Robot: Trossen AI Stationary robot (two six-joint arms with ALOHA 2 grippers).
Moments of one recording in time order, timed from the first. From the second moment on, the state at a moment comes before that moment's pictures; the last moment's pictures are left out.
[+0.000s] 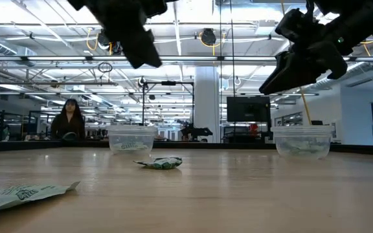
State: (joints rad) left arm -0.09 1.51 1.05 -0.36 0.21 -0.09; right arm 0.17 1.09 0.48 -0.03 0.39 -0.07
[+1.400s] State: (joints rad) left arm -0.22 1.85 0.87 0.14 0.05 -0.05; right arm 0.17 1.09 0.45 0.08 0.39 -0.10
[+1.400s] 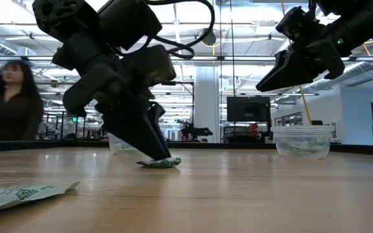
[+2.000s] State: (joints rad) left arm -0.22 1.87 0.88 0.08 0.03 -0.04; right arm 0.17 1.09 0.45 0.08 0.39 -0.09
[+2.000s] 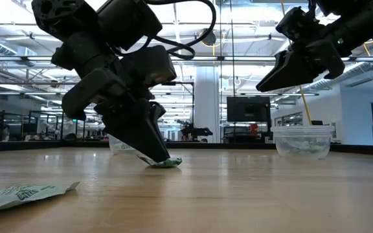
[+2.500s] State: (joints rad) left arm -0.20 1.65 0.87 -0.03 -0.15 0.03; right arm 0.17 1.09 0.44 0.08 0.39 -0.09
